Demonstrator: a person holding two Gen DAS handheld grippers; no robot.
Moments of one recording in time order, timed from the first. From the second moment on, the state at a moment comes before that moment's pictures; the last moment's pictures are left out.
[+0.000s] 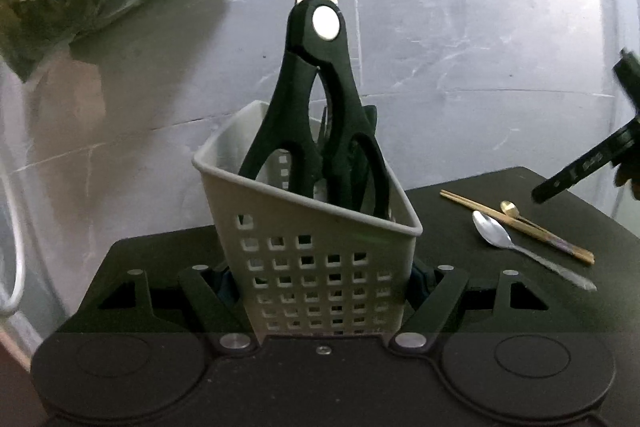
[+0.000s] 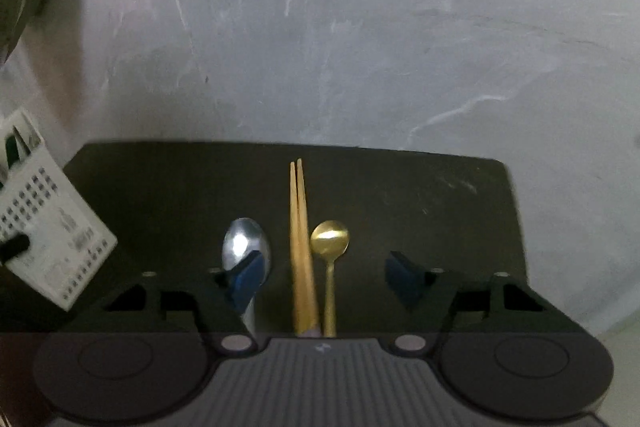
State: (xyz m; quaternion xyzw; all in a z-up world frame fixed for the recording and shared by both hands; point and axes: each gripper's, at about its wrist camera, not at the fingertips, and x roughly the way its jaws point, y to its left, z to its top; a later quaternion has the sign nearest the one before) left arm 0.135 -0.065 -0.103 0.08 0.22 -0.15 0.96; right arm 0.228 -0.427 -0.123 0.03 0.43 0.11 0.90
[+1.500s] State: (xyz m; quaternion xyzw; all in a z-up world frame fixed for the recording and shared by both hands) left arm 0.135 -0.089 -0.098 0.07 0.24 -0.09 0.96; right arm 0.237 -0.414 -0.131 -0.07 0.40 0.16 0.90
